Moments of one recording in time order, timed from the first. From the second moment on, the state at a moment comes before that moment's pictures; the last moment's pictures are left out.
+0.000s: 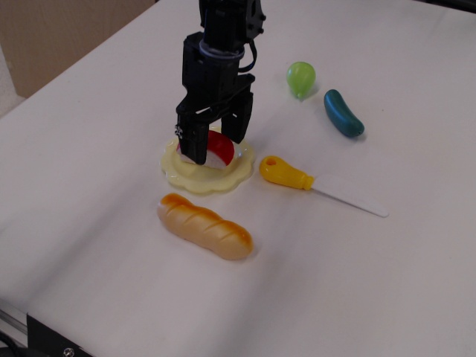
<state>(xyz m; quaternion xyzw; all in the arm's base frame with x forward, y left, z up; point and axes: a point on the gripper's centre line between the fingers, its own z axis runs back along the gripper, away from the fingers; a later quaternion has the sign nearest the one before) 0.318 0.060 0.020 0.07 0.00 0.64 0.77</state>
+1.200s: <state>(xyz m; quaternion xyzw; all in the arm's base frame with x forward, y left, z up) 0.330 0.037 0.060 0.06 -0.02 0.57 0.82</state>
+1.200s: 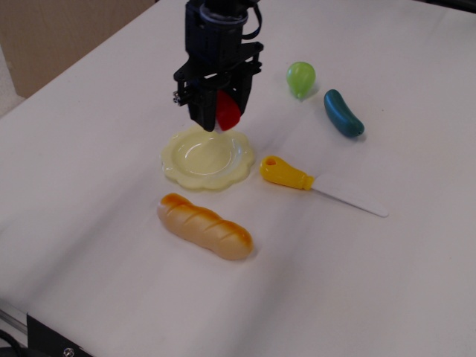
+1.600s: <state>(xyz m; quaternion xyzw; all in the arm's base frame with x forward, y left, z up) 0.352 -0.023 0.064 0.02 -0.02 0.41 0.91</state>
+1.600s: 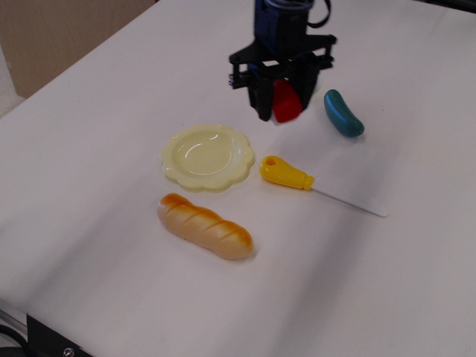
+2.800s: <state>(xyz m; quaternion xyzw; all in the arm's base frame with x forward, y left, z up) 0.385 -0.090 0.025 -0.01 0.00 0.20 0.98</state>
